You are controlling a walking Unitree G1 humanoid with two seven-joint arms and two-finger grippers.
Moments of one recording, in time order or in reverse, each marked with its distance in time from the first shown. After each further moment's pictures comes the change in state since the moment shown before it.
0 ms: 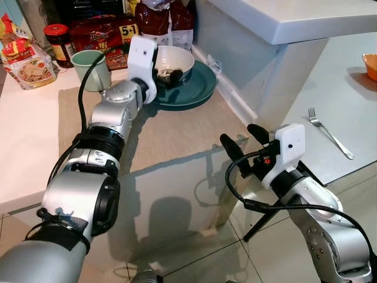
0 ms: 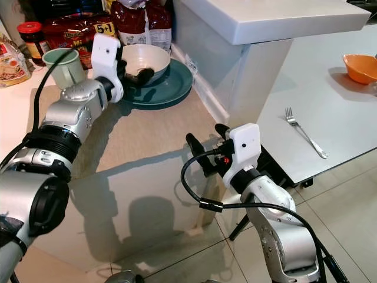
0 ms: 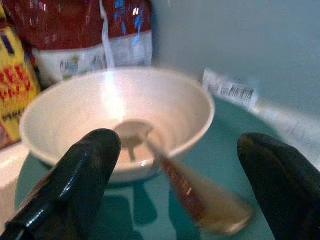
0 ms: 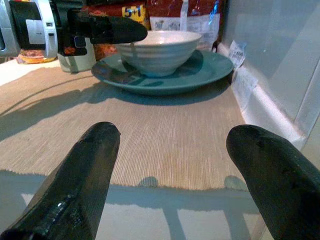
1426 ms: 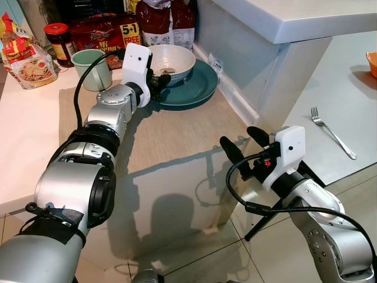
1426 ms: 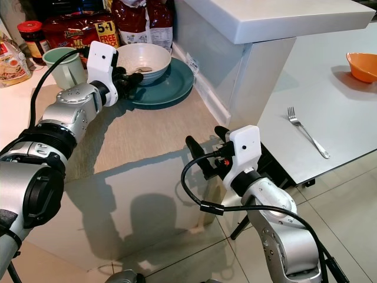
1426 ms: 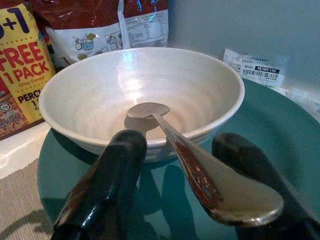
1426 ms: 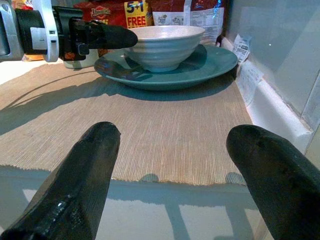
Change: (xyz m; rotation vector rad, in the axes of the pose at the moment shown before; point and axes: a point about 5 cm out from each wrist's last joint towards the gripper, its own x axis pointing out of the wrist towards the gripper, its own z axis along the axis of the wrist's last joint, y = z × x) left arm -0.002 0.011 -0.008 0.012 0.027 0.019; right arm -0.003 0.002 0.001 0.003 0.007 0.008
